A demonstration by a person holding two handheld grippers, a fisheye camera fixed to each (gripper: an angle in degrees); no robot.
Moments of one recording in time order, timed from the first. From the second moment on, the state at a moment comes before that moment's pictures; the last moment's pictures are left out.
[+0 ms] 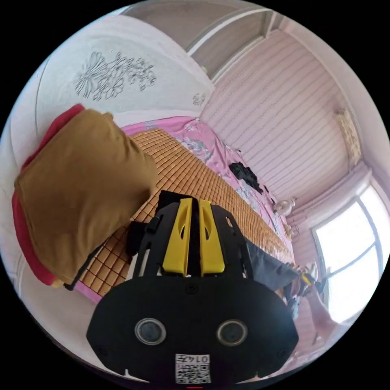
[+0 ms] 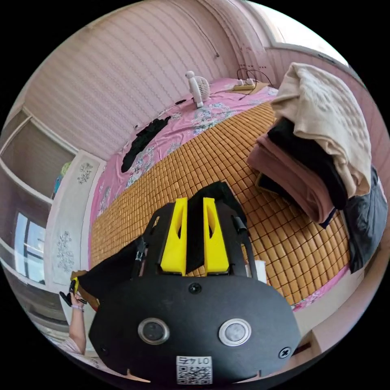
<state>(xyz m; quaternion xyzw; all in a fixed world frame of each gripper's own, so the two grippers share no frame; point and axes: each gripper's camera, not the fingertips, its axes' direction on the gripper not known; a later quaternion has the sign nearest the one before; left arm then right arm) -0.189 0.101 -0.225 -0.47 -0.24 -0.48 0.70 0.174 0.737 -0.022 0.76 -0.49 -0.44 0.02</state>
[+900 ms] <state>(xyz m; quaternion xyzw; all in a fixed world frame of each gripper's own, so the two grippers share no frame) -0.034 0.162 -0.074 -0.81 -0.16 -0.24 0.51 0.056 0.597 -0.035 0.85 -0.36 -0.38 0.13</state>
